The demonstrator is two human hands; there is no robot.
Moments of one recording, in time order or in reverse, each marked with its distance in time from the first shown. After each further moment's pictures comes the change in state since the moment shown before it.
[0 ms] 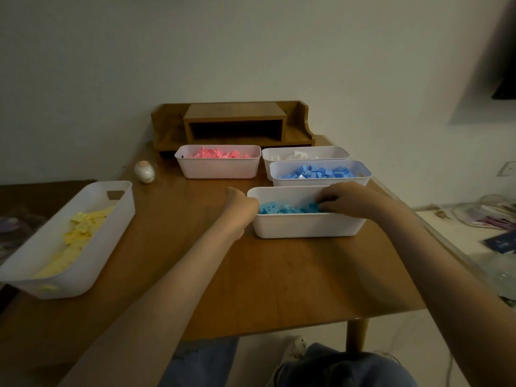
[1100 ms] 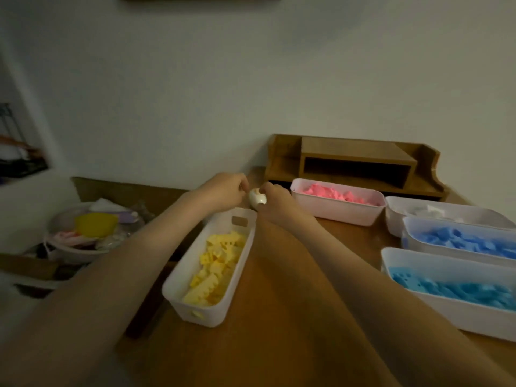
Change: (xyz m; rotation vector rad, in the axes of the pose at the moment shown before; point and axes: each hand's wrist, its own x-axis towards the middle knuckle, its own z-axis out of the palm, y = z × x) left_hand 0.058 -0.037 -0.271 0.722 0.183 0.341; right_hand 0.137 -0.323 0.054 0.365 0.148 -0.413
